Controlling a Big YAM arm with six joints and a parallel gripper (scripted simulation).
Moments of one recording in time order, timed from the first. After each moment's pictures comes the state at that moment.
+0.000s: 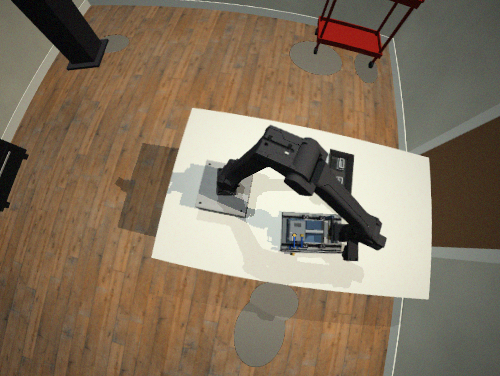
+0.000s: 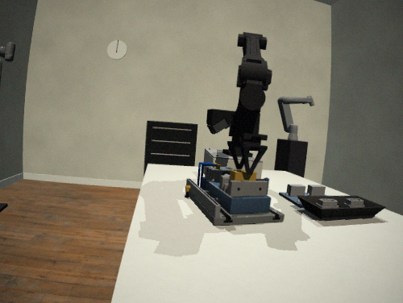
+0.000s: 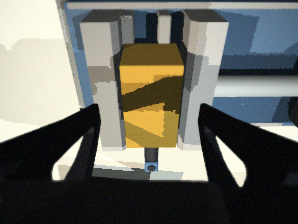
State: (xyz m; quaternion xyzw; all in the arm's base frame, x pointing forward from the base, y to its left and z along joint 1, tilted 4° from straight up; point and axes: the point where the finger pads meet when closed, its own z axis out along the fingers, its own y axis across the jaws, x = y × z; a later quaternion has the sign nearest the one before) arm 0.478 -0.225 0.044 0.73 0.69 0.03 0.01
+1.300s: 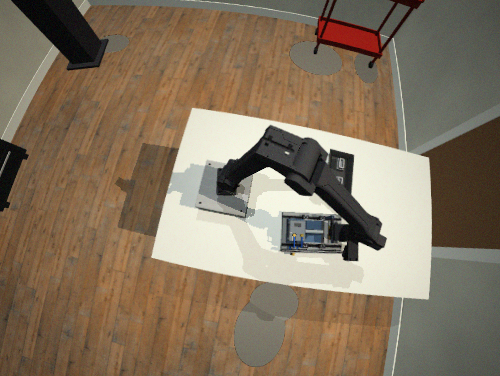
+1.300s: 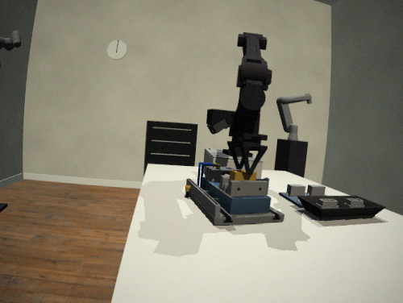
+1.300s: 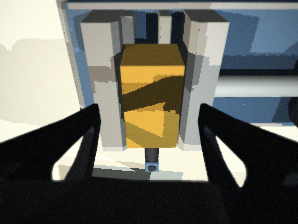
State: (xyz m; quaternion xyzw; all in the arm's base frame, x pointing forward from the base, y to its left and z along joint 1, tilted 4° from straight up) arm 0.478 -0.225 0.043 0.73 0.69 0.03 0.01
